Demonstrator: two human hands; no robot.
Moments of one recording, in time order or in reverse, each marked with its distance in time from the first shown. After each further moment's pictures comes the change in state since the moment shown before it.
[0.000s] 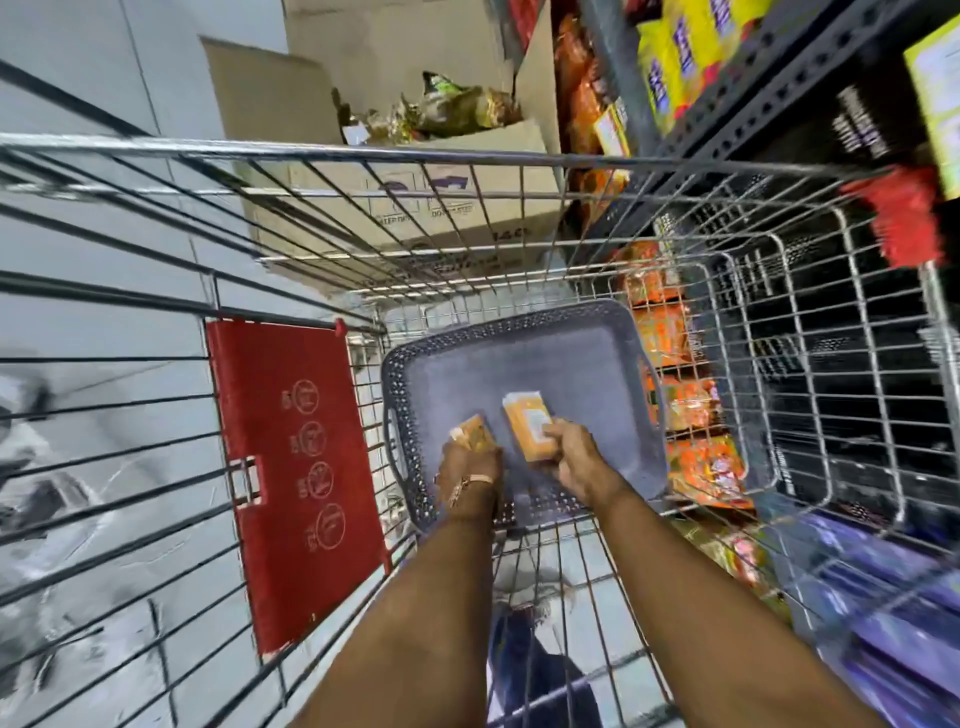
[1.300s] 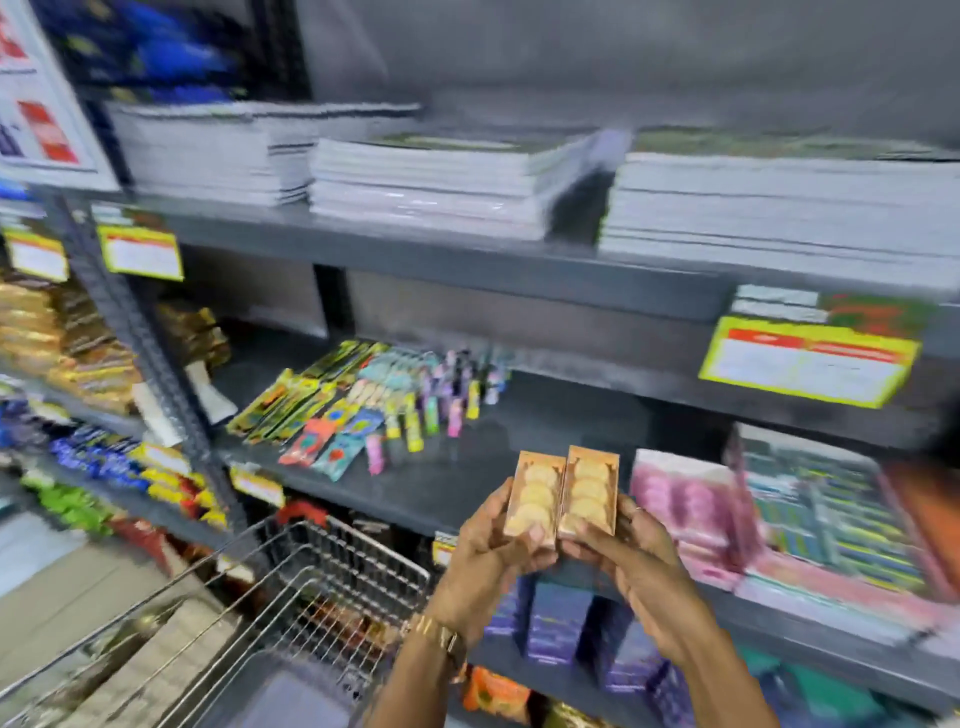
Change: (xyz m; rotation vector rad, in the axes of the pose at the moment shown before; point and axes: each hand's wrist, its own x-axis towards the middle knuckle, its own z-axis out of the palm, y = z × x) left_hand -0.475 0.098 0.115 -0.133 -1.379 1.038; right_hand -0.414 0.128 -0.368 0.777 0.343 -1.164
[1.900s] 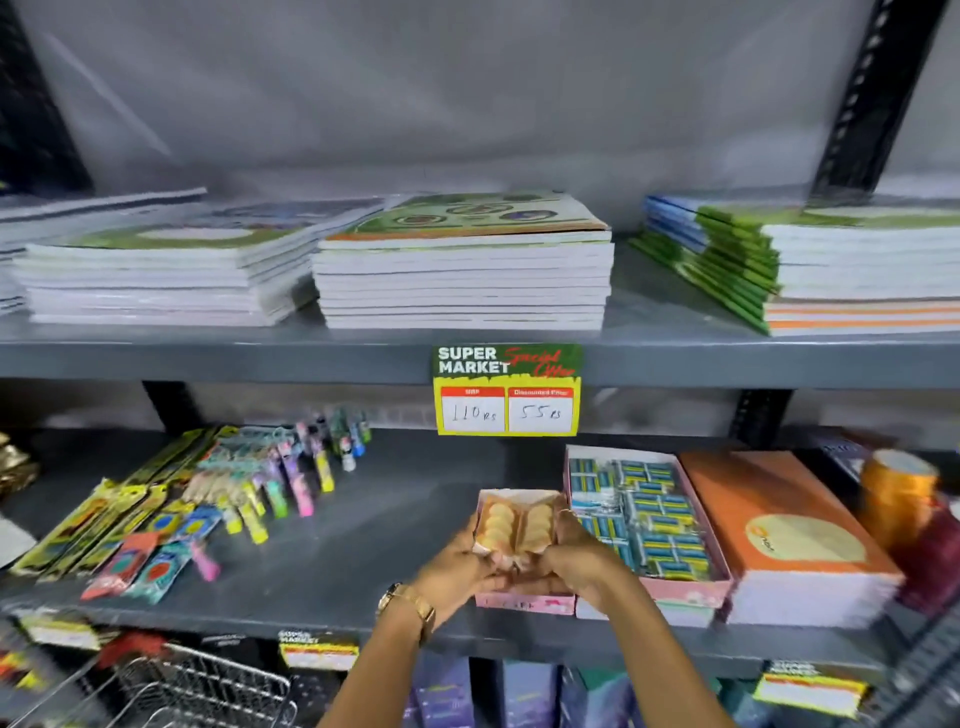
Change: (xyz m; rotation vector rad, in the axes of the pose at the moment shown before) left_hand 0.097 -0.032 0.112 0.446 -0.199 -0.319; right_hand 0.028 -0.059 -0.109 -0.427 0.134 0.360
